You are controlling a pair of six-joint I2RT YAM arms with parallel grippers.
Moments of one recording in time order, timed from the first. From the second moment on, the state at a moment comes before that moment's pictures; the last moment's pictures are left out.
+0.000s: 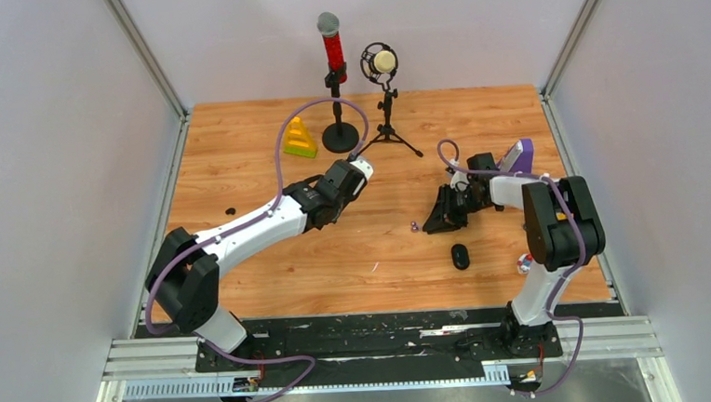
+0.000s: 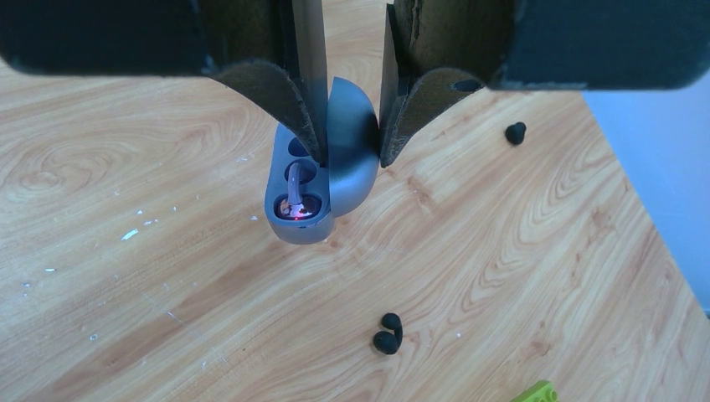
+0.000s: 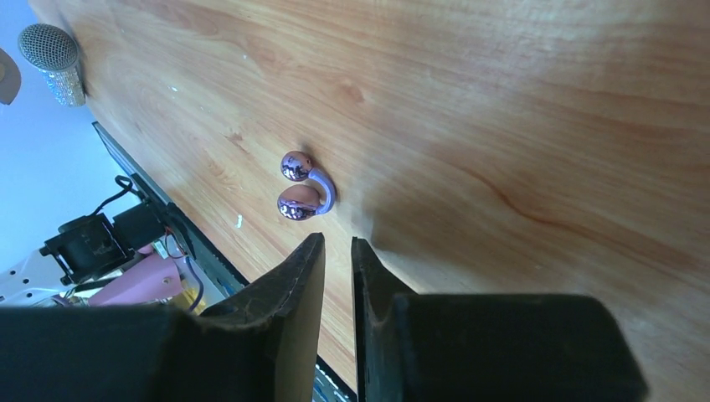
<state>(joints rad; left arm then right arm) -0.81 1.58 1.17 -0.53 -0.49 0.11 0.10 1.79 0.91 -0.35 -0.75 0.33</state>
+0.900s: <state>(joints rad) -0.83 1.61 1.17 -0.53 -0.51 0.11 0.11 1.85 0.95 -0.34 -0.77 0.36</state>
